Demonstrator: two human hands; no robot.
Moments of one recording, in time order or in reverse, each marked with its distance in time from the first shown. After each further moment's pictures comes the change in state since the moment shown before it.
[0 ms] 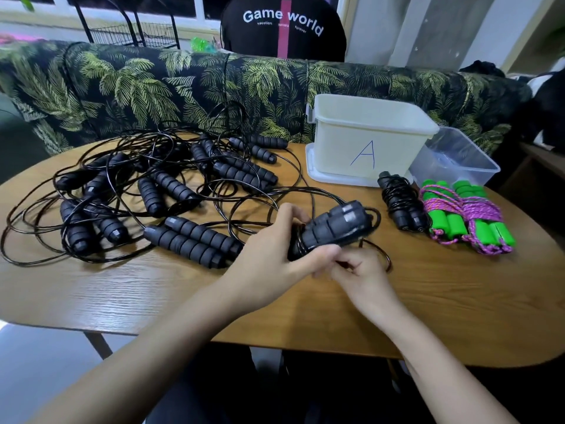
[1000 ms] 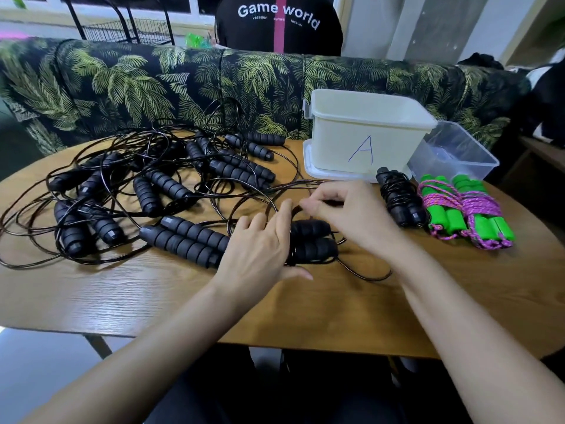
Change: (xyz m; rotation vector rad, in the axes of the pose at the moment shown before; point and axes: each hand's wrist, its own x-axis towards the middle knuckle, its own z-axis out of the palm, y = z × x) left_hand 0.015 -0.036 0.012 1.102 0.192 0.208; right_hand 0.071 -0.030 -0.024 -0.318 -0.019 0.066
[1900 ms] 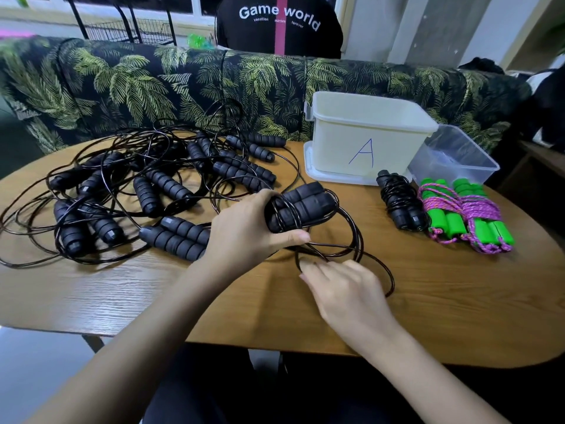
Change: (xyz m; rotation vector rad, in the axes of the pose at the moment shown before) left_hand 0.021 -0.022 -0.016 -0.564 -0.066 -0.350; right_hand -0.087 0.026 0.057 -0.738 0.239 -0.473
